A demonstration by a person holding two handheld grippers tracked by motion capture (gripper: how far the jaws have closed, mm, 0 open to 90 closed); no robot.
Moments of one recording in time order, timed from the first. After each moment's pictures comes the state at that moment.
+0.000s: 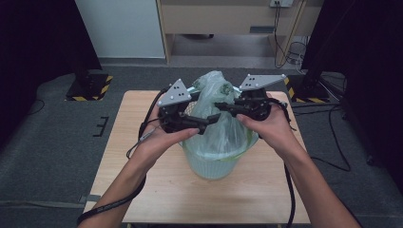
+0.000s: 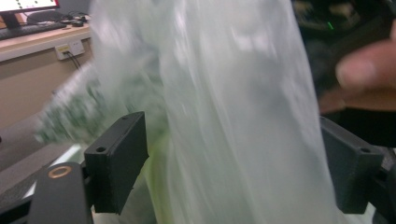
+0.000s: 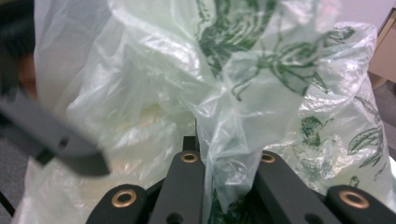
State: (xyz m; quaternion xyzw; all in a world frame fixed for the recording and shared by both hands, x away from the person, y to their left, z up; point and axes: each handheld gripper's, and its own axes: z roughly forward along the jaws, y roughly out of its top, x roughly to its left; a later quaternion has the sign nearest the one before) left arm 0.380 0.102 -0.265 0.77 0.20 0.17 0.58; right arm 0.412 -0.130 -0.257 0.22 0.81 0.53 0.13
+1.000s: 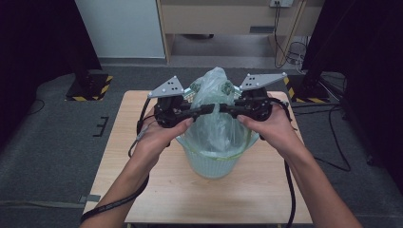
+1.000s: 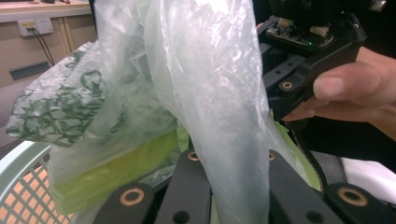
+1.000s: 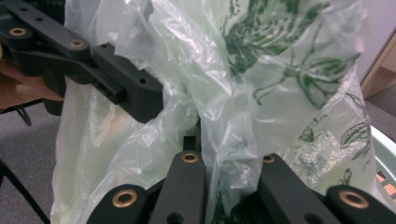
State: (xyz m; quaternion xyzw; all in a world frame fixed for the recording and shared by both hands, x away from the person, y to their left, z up) left arm 0.380 0.110 -0.249 0.77 0.22 0.10 0.59; right arm 0.405 -0.129 -0.249 0.21 0.82 0.52 0.11
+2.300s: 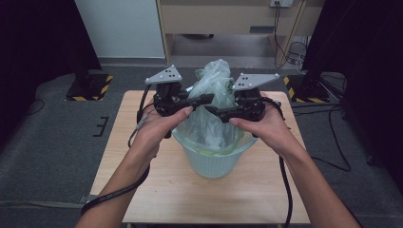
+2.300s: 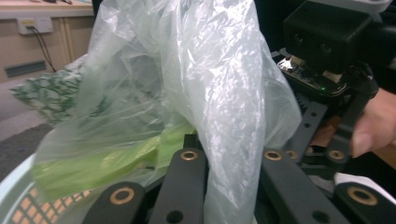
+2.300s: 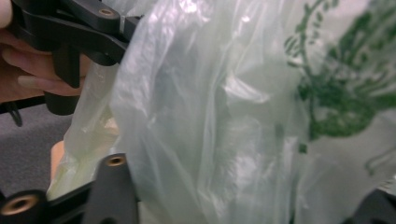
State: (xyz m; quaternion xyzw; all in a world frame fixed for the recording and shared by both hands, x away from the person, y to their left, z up) left arm 0.400 0.112 -0.240 0.75 0.24 0.08 0.60; right arm 0.409 -0.113 -0.253 0.20 0.81 0.54 0.13
